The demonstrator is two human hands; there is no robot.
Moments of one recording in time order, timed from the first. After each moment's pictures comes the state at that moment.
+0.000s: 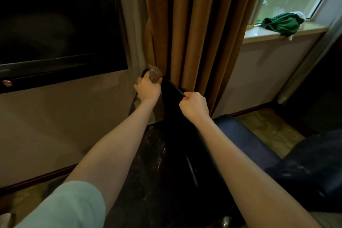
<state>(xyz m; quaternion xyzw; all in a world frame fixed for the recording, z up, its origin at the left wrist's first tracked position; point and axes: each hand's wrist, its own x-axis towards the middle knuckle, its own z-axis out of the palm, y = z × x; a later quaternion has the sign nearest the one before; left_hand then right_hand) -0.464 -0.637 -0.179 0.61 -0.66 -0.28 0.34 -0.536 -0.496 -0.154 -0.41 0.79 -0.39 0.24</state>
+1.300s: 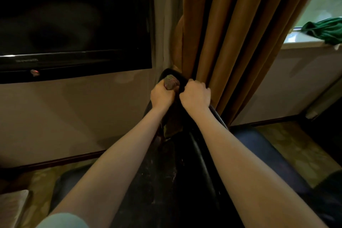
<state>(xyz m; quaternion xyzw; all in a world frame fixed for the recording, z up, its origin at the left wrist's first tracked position) -0.430 -0.648 -0.184 0.58 -0.64 -0.35 0.36 -0.506 -0.594 -0.148 -0.52 0.84 -0.18 0.04</state>
